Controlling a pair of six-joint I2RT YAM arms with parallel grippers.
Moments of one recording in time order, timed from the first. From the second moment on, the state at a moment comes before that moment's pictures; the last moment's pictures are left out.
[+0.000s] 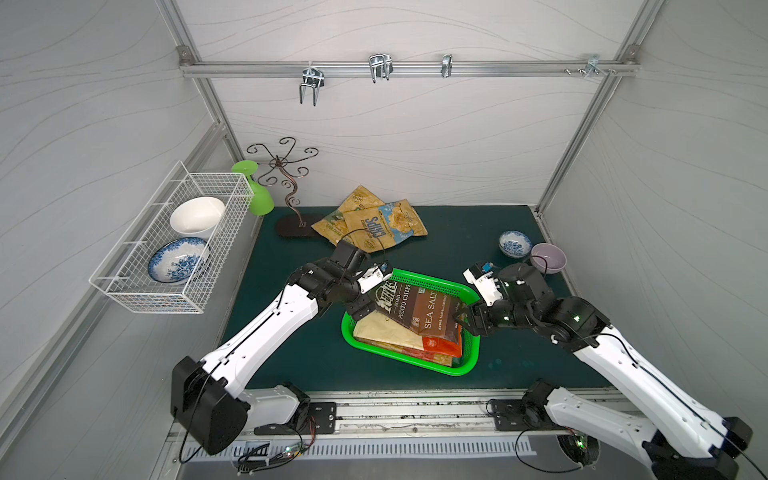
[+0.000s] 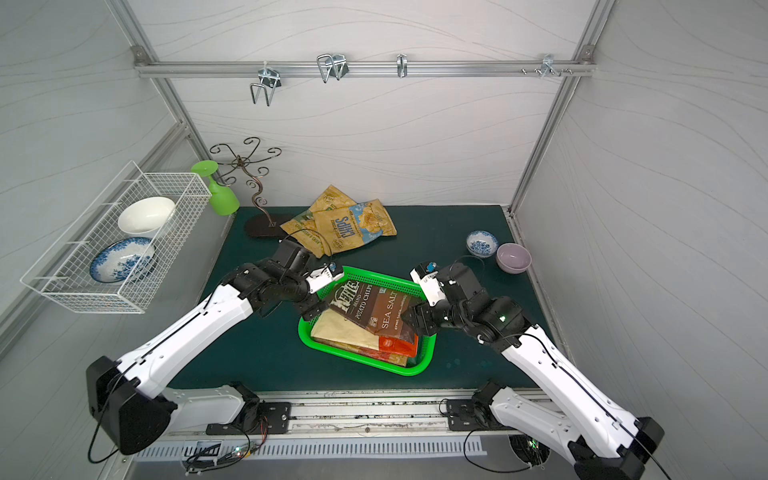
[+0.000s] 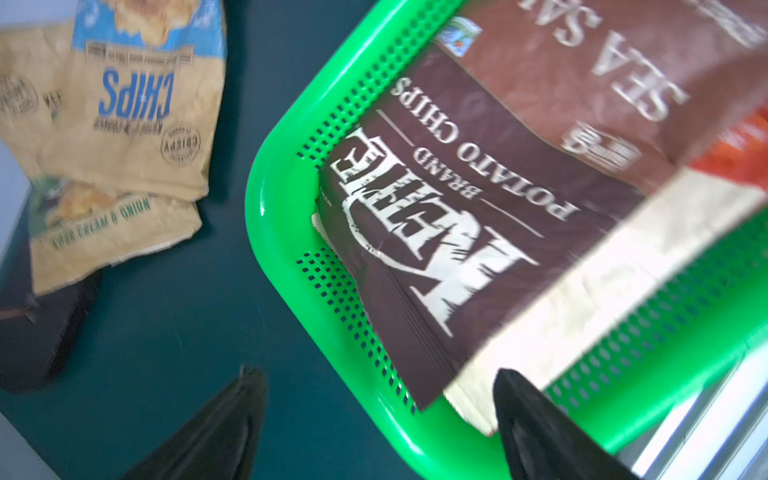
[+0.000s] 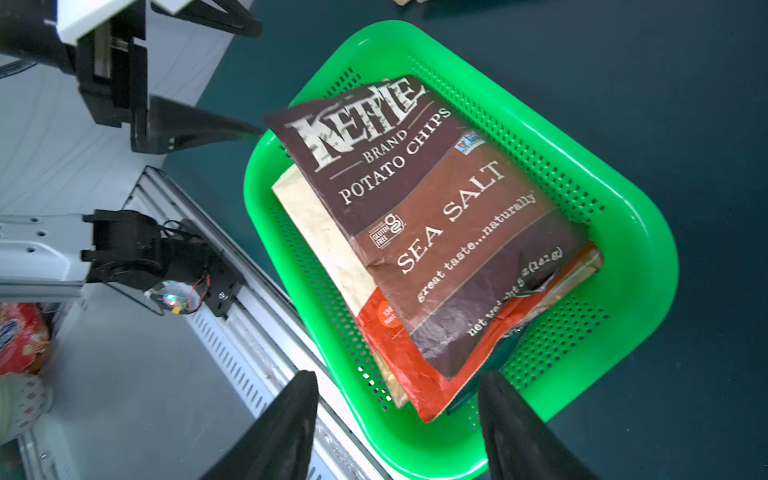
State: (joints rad) left arm -0.55 1.23 1.15 -0.99 0.08 0.52; right arm 0.74 0.91 1.03 -0.93 -0.28 0.27
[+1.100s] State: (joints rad) left arm -0.63 1.29 0.84 -0.74 -0.04 0.43; right arm 0.74 0.98 0.64 -0.57 -0.35 0.53
